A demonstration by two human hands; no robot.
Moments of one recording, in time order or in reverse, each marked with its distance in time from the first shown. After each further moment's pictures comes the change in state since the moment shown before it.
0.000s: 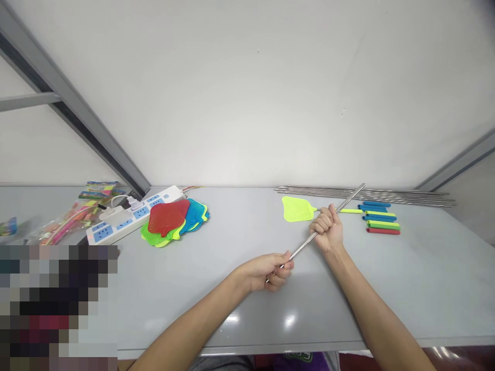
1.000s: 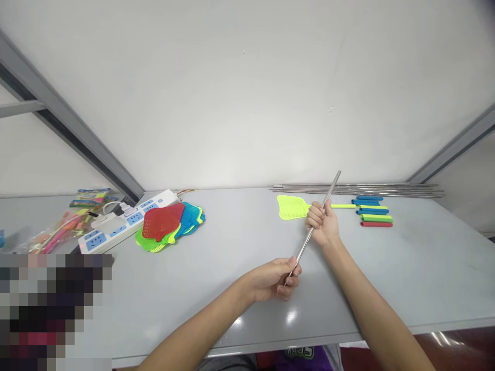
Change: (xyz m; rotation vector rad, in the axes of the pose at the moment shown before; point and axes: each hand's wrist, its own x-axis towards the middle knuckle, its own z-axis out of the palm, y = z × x) left_hand 0.007 -0.011 0.024 -0.011 0.006 0.062; right_hand 0.001 -0.002 0.010 -0.102 0.087 0.039
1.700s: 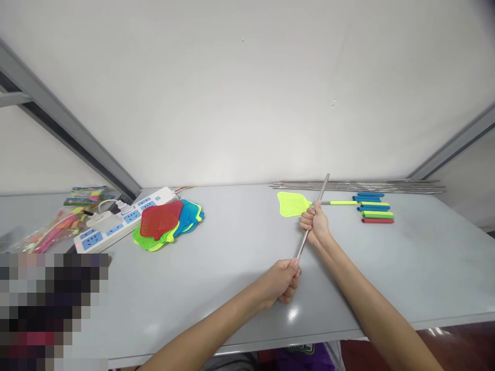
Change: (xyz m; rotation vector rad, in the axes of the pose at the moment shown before) left_hand 0.013 -0.021 0.003 0.169 0.248 0.063; right_hand 0.009 0.022 0.000 -0.279 0.503 -0.034
